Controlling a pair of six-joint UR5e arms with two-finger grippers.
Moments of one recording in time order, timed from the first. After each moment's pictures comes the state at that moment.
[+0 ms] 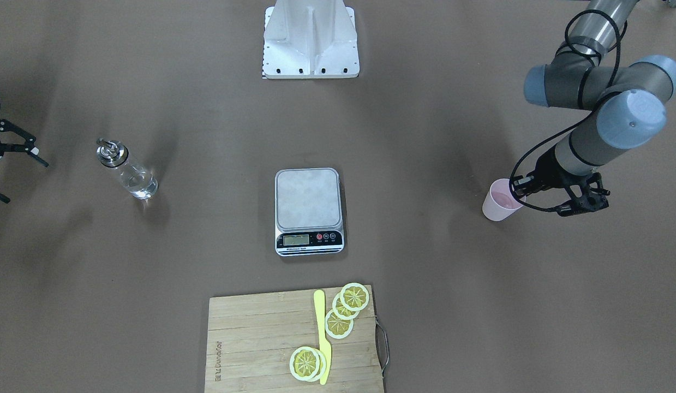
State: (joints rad) left arm -0.96 -1.84 -1.61 -1.78 -2.27 -0.94; right arm 1.09 -1.62 1.43 -0.06 2.30 0.35
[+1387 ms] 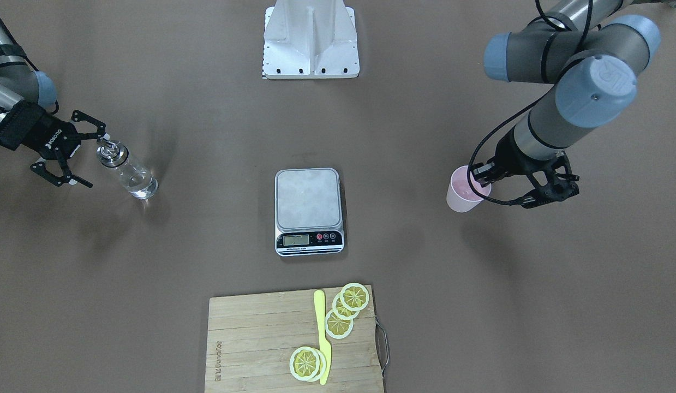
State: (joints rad) left arm -0.94 -2.09 -1.73 -1.39 -2.28 -1.06; right arm 0.84 -1.59 1.41 0.17 2.12 0.58
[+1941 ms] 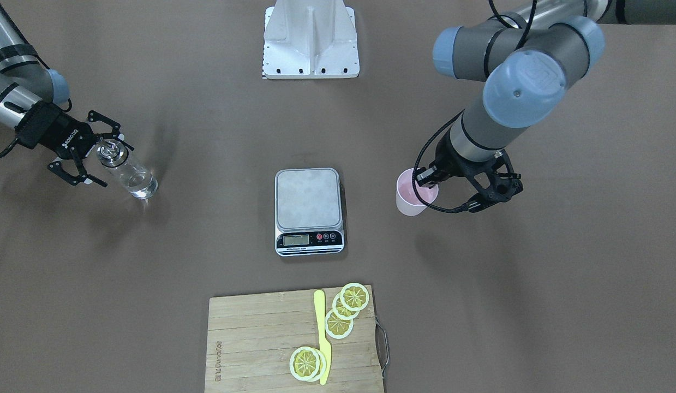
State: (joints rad) left arm -0.87 -2.29 -1.62 -1.37 -2.28 -1.30; right arm 0.77 -1.58 1.41 0.18 2.02 0.59
